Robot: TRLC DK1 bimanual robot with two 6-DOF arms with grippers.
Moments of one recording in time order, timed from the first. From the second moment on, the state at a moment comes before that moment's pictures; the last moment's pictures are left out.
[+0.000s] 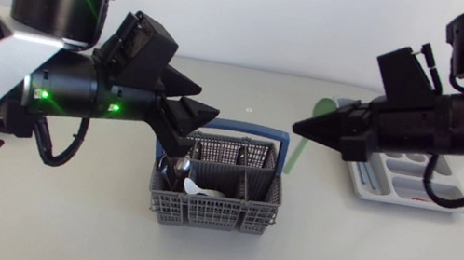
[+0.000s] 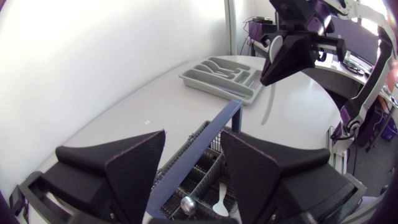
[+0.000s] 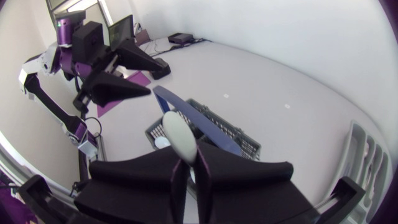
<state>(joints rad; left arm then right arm) -0.62 1.24 0.93 -0.18 0.16 0.24 0.29 1.22 1.02 -0.55 -0.65 -0.22</state>
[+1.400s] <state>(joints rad) -0.59 1.14 0.82 -0.26 0.16 0.32 -0.44 2.03 1.63 -0.97 -0.12 -1.59</state>
